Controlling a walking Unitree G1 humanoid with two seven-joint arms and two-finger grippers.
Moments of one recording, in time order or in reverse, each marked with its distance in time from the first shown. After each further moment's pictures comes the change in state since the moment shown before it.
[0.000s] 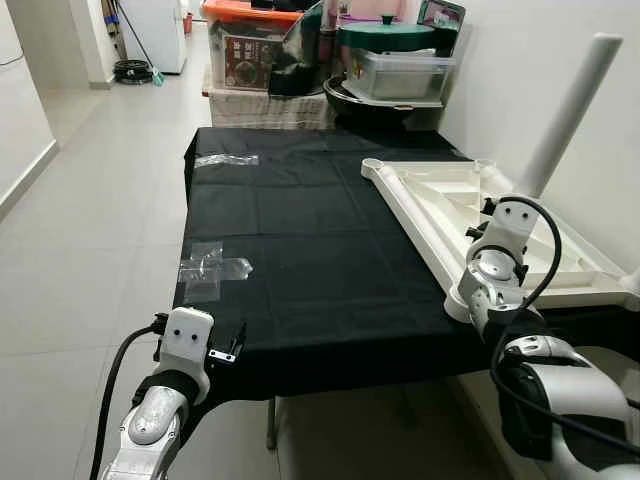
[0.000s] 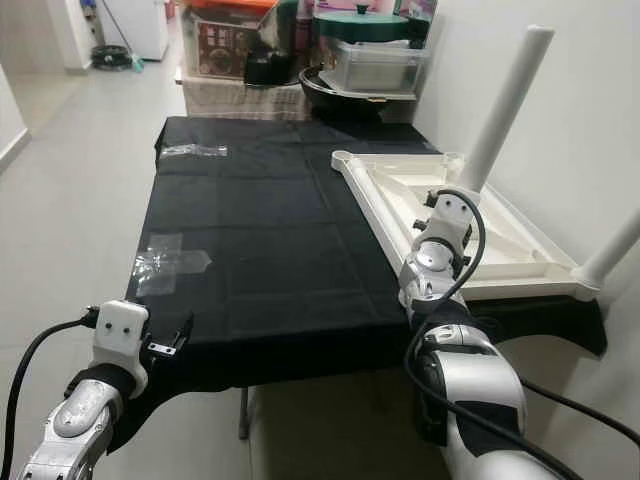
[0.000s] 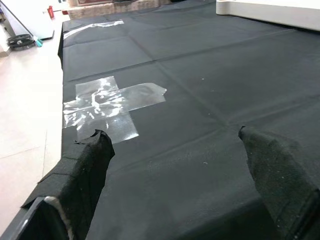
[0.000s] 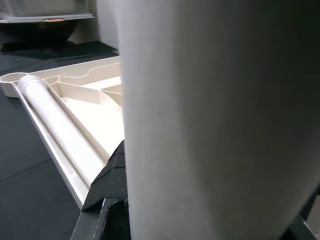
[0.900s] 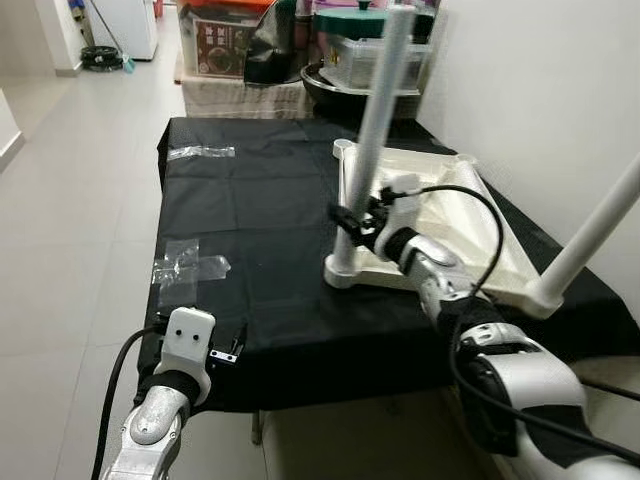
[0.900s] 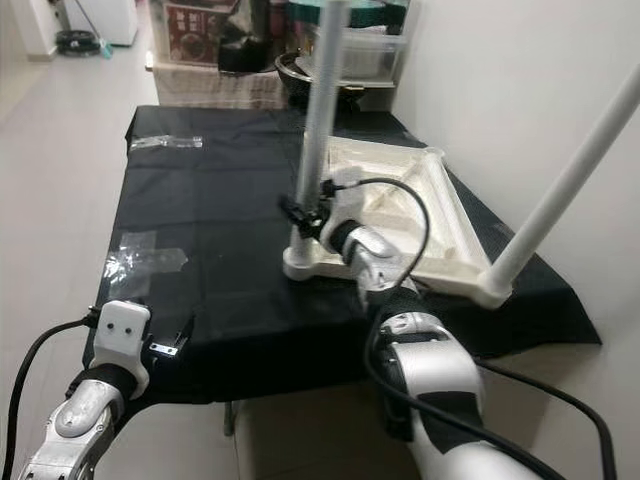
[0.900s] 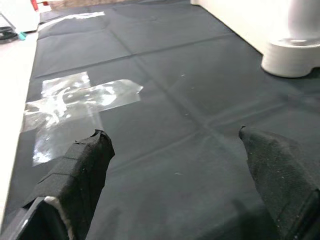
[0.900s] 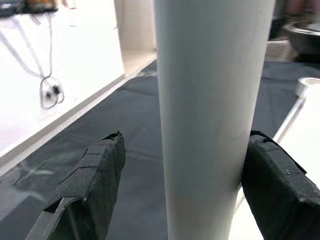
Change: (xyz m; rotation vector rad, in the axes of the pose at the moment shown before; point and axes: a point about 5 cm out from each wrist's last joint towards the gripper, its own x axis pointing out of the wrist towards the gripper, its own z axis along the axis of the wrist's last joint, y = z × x) left arm 0.000 0.000 0.000 0.000 0.000 0.004; right arm -0.060 0.114 0.019 -0.018 -0.110 1.154
